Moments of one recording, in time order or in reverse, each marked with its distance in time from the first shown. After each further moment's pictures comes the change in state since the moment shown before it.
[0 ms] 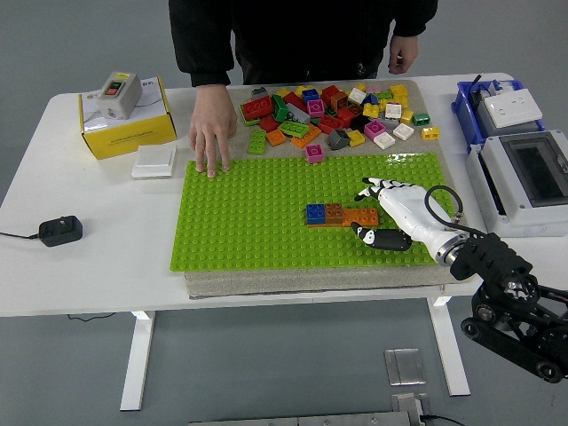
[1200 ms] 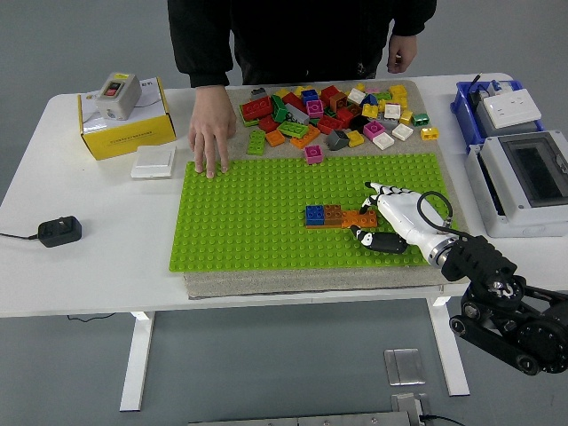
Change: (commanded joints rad) left arm -0.003 0.001 0.051 0.000 -0.050 0.002 0.001; right arm 0.031 0.071 -0.047 -0.157 0.017 0.001 0.012
